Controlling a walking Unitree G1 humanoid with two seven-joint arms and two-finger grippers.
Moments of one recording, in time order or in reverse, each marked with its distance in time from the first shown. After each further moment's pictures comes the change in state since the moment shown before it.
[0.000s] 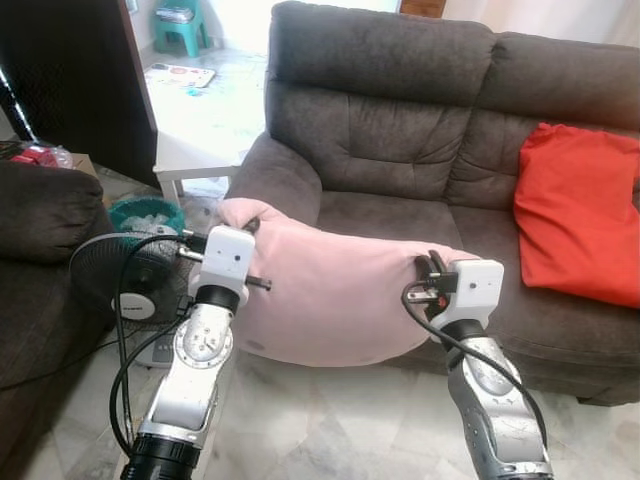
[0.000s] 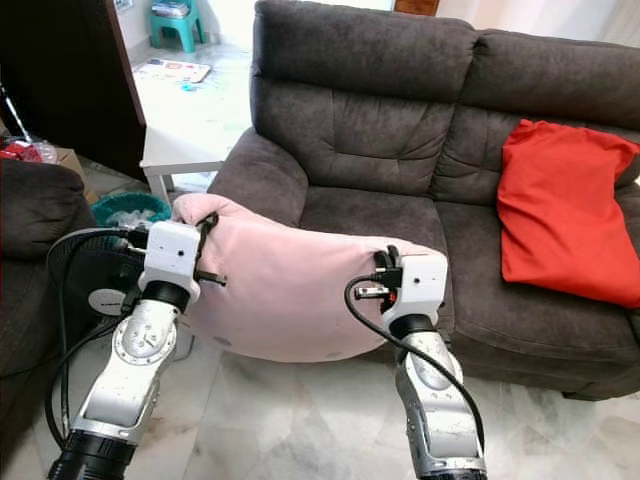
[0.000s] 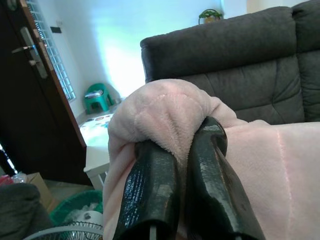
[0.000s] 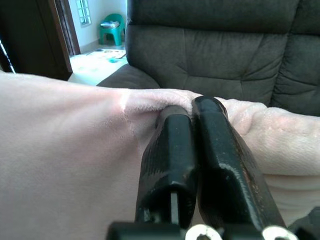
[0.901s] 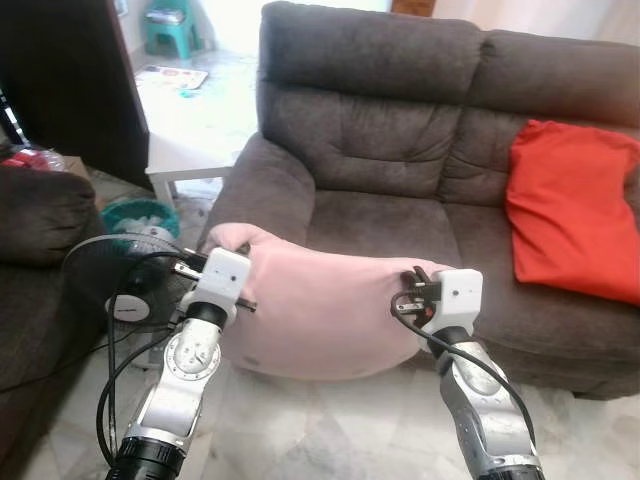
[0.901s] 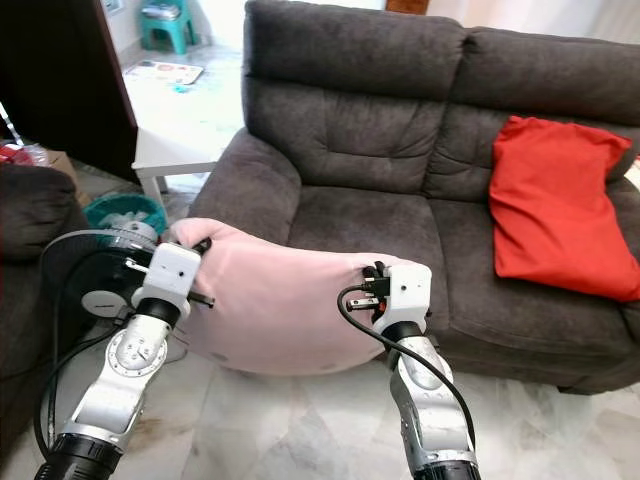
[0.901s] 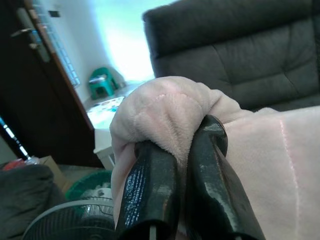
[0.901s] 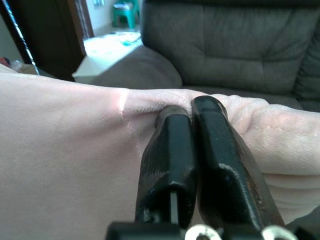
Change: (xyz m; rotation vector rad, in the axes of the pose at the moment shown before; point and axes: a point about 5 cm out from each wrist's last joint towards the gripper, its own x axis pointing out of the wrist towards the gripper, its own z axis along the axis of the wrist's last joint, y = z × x) left arm -0.005 0.018 -0.030 0.059 0.078 0.022; right arm 0.010 0.013 -0.017 0.031 0.062 0.076
